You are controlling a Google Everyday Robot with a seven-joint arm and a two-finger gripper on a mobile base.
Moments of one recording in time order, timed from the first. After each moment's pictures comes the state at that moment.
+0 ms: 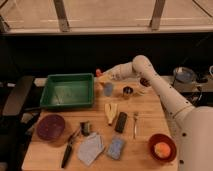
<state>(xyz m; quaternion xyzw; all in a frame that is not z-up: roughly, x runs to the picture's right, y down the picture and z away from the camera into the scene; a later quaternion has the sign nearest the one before) -0.008 -0.067 0.850 -0.27 -0.39 0.39 0.79</state>
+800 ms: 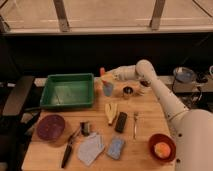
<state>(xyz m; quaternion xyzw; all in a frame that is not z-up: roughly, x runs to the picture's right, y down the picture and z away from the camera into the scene) 0.016 -0.075 0.881 -0.24 -0.41 0.43 0.77</state>
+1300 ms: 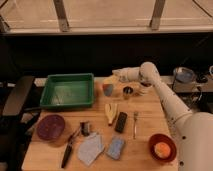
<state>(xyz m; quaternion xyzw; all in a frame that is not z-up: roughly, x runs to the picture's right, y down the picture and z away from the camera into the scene) 0.039 -0.070 0.885 -0.23 -0.40 0.45 0.76</state>
